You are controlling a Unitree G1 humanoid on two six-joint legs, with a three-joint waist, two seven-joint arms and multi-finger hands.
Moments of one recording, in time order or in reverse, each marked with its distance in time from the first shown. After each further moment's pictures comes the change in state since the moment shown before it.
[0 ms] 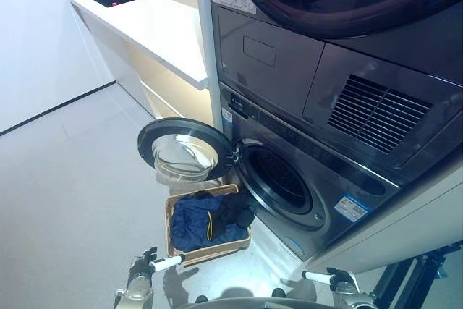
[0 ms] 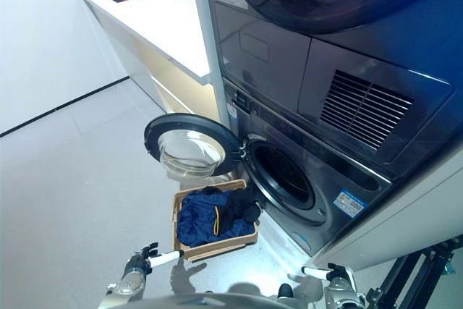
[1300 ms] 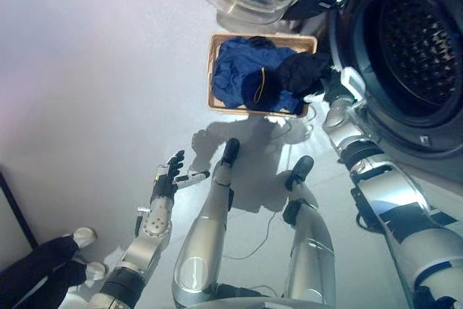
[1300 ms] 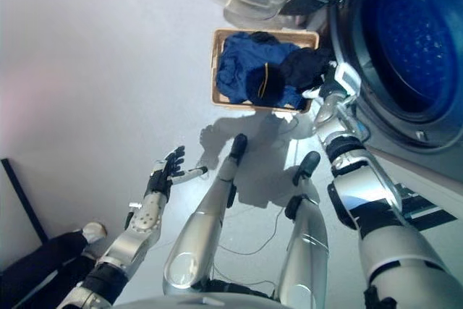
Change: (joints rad) left arm -0.217 0.139 -0.251 -0.431 -0.094 -0.136 0.108; right arm -1.055 -0.240 0.378 0.091 -0.296 0.009 -0.144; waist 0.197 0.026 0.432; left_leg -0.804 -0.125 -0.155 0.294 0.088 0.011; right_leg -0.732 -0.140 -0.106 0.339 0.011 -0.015
